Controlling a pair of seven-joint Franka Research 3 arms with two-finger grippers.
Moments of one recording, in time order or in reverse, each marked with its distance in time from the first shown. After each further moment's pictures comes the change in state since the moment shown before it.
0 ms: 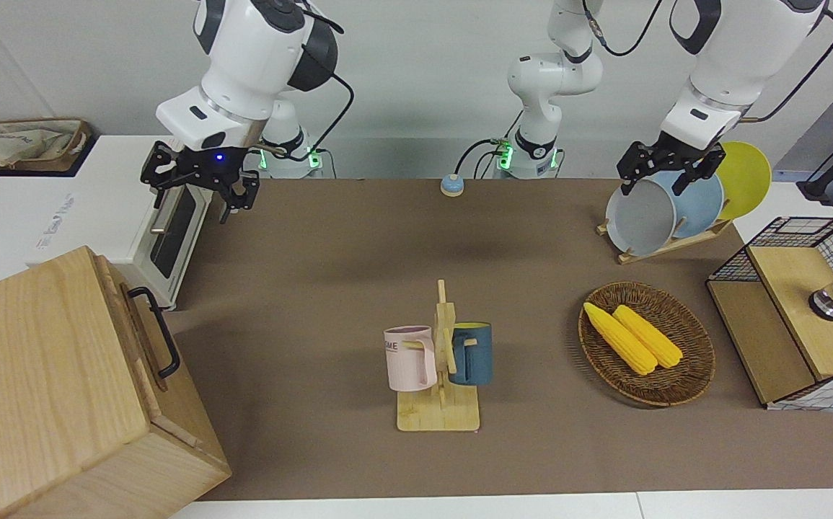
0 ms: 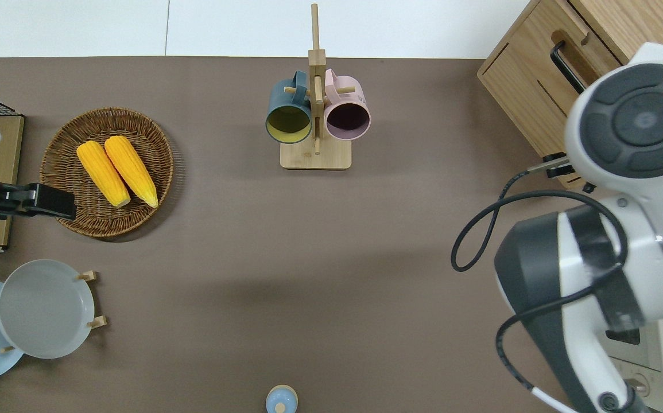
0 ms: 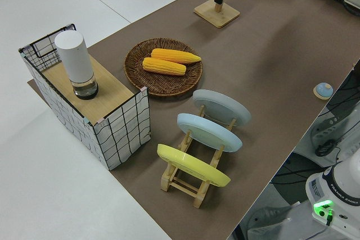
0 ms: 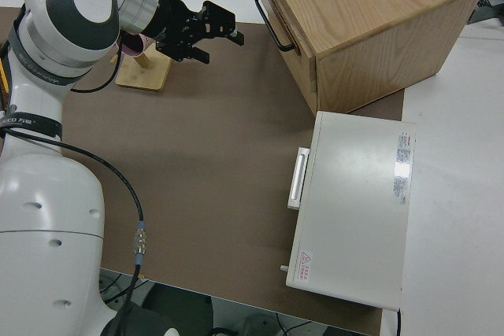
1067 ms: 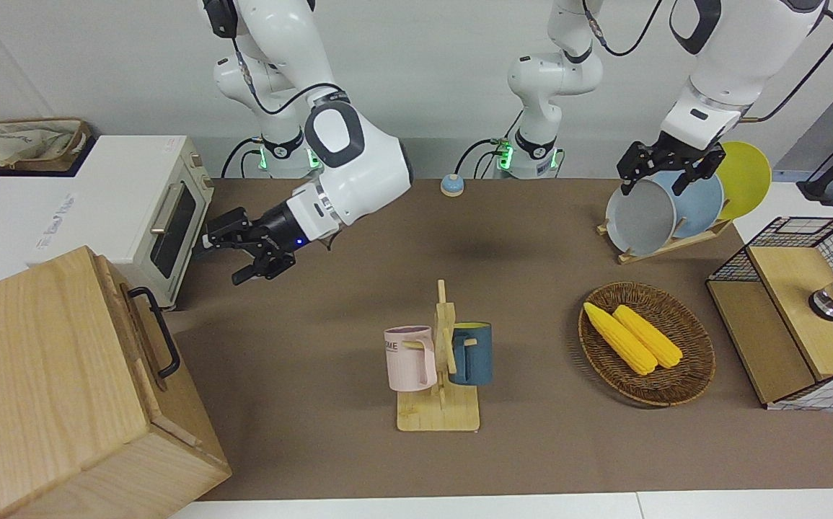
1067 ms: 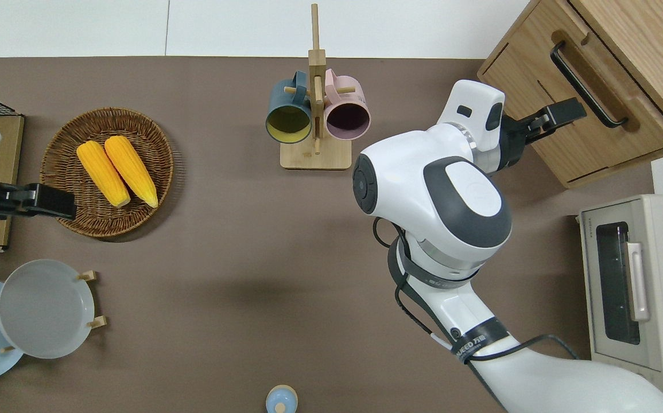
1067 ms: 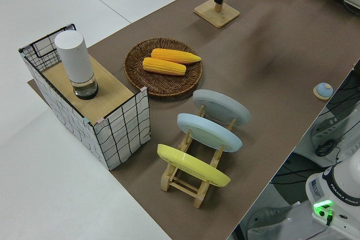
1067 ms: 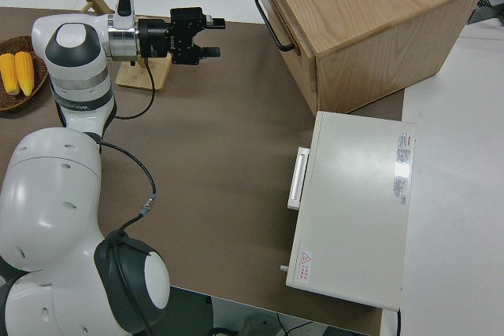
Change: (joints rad) left arm 0.000 0.000 0.000 0.000 0.000 0.000 0.000; right arm 0.161 0.243 0.001 -0.076 -0.629 -0.019 0.270
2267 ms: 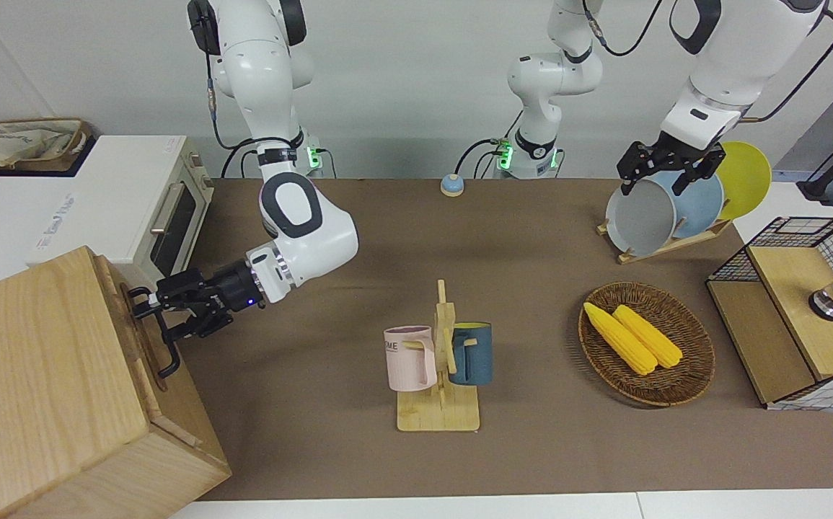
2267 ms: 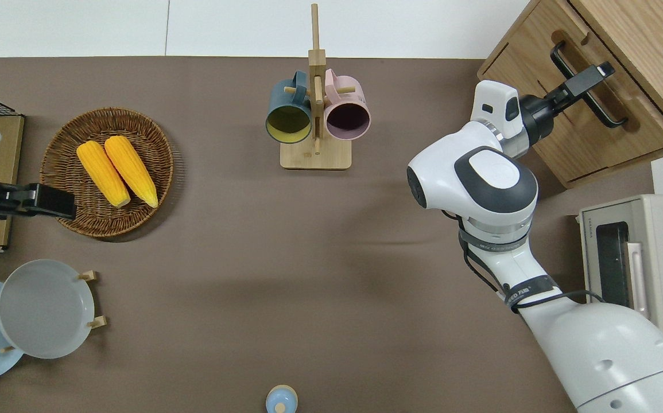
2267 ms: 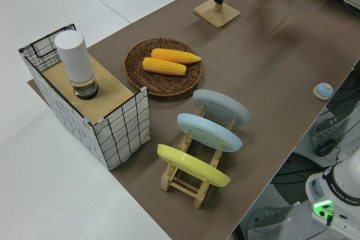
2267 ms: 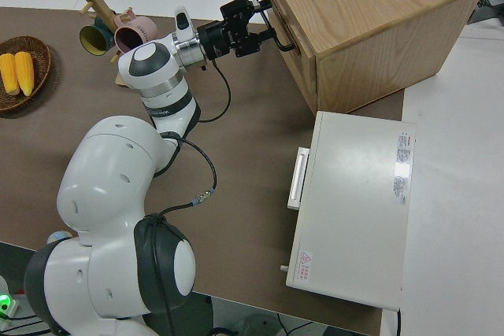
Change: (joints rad) left arm 0.000 0.000 0.000 0.000 0.000 0.000 0.000; right arm -0.094 0.103 -0.100 -0.081 -0.400 0.220 0.124
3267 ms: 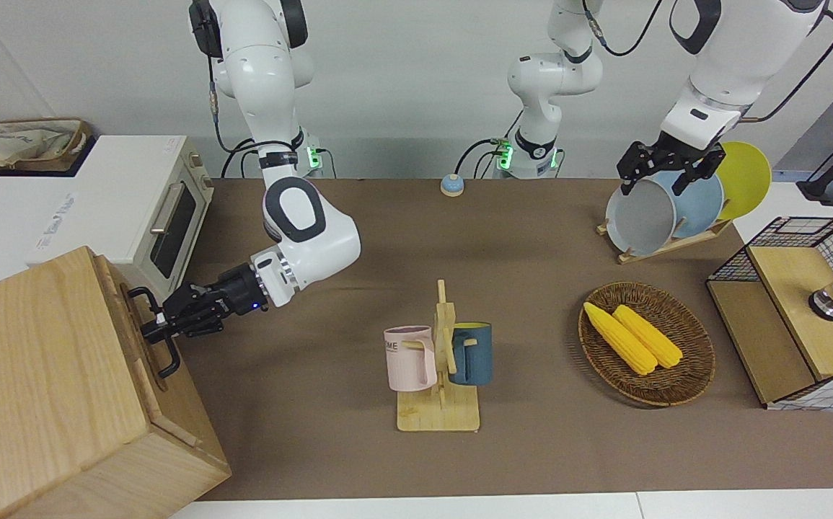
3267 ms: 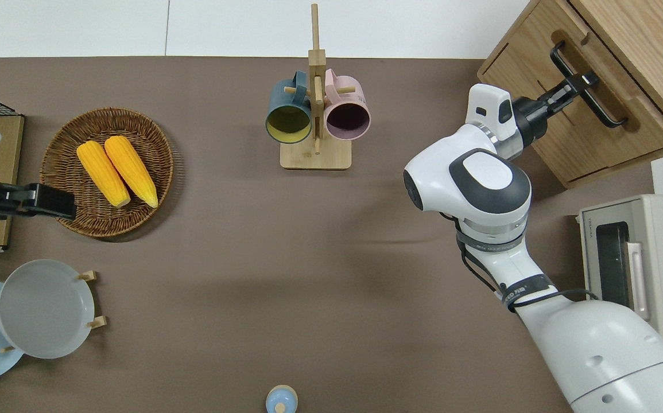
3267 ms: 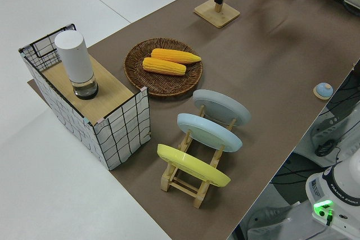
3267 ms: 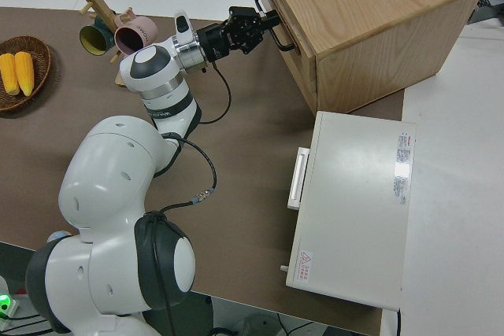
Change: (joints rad) left arm 0.000 0.000 0.000 0.000 0.000 0.000 0.000; right arm 0.006 0.013 0.000 -0.001 -0.017 0.000 0.006
